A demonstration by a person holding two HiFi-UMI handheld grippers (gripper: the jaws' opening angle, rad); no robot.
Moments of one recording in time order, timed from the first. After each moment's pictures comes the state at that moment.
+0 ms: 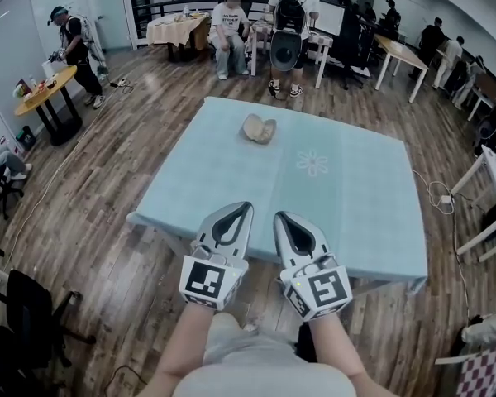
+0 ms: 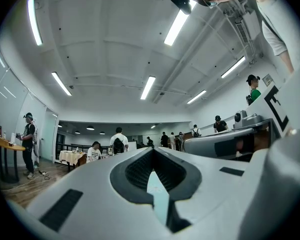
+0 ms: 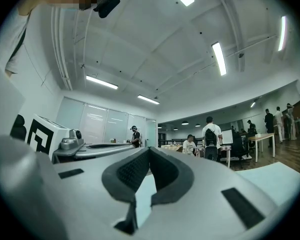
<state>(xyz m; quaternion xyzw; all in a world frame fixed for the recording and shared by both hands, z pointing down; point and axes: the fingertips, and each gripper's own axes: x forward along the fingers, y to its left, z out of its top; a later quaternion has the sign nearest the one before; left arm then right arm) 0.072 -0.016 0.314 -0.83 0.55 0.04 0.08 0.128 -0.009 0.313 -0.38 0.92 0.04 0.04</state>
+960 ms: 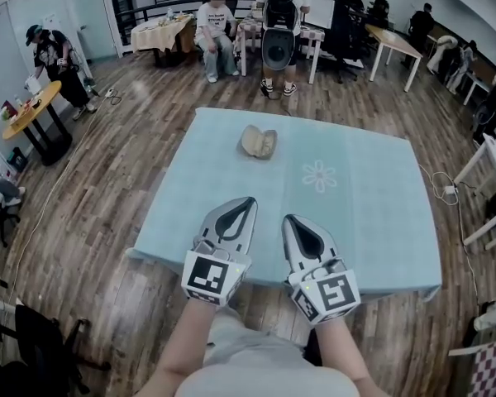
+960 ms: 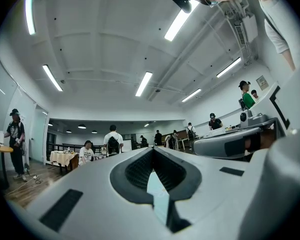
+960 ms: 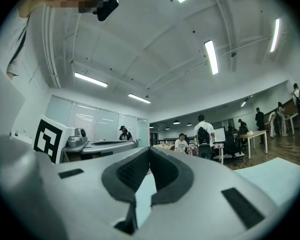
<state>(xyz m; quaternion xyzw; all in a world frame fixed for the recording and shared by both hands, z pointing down) 0.036 -0.135 0.316 -0.86 0.51 0.02 0.09 0.101 -0.113 0.323 -0.42 0.90 0.02 0.05</state>
